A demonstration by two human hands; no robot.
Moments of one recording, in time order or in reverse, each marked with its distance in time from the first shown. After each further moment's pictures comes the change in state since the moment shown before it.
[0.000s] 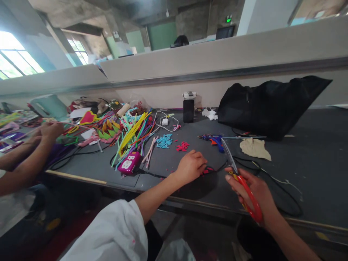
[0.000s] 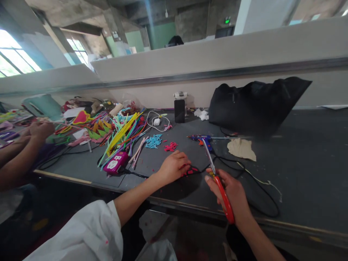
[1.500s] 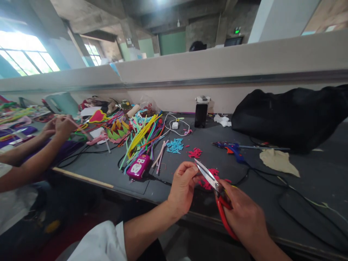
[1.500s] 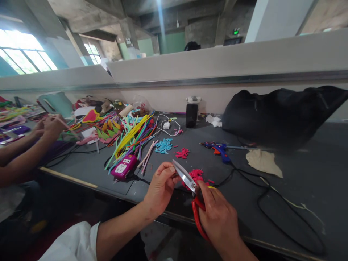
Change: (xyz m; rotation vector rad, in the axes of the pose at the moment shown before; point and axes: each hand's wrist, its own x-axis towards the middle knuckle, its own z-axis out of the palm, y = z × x) left_hand -0.051 0.026 -0.033 -1.821 0.750 -0.705; right_hand -0.007 0.014 0.078 -0.736 0.212 -0.780
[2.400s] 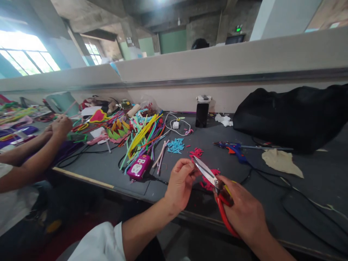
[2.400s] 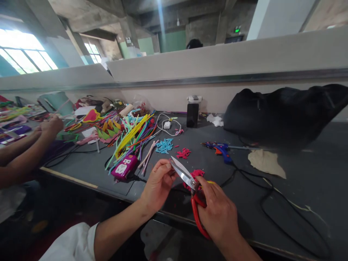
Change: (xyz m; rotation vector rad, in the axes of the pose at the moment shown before) left_hand 0.007 0.010 -0.007 -0.006 -0.008 0.021; right_hand 0.016 -0.007 -0.003 0.105 -0.024 0.078
